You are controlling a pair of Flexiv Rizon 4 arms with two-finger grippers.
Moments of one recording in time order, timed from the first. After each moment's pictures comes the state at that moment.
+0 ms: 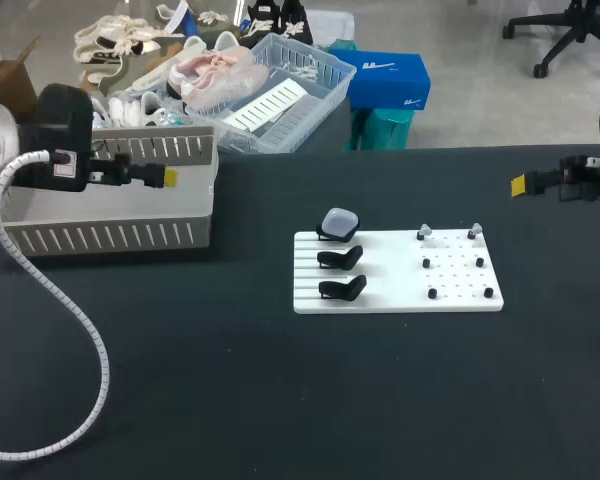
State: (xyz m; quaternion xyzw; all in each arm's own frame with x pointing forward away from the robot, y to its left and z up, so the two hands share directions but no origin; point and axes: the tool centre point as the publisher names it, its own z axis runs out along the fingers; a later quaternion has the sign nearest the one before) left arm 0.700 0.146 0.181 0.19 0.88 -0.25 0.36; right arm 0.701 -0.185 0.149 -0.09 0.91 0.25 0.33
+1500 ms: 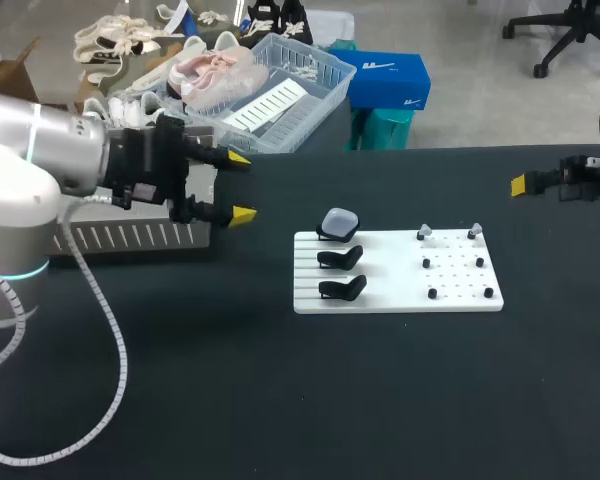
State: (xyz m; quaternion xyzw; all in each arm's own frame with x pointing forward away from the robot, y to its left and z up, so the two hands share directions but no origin) left arm 0.735 0.034 0.122 0.59 0.60 -0.30 0.44; right arm 0.701 -0.185 0.149 -0.09 0.91 0.25 0.33
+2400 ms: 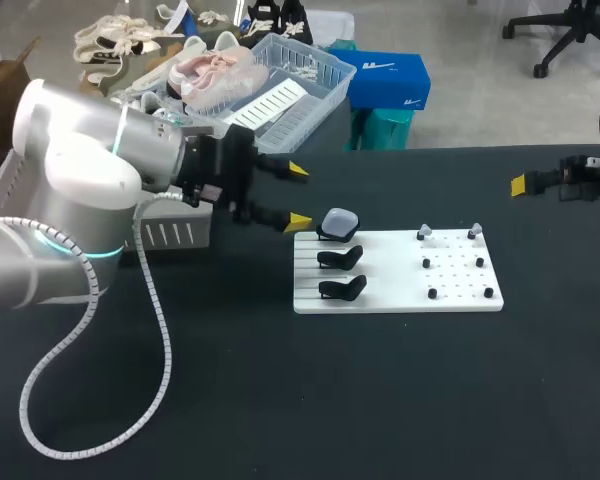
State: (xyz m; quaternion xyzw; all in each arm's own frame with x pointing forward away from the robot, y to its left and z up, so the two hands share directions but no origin) left arm 0.768 -0.042 0.077 0.61 0.59 -0.33 0.41; right arm 0.701 -0.185 0.149 -0.09 0.91 0.25 0.33
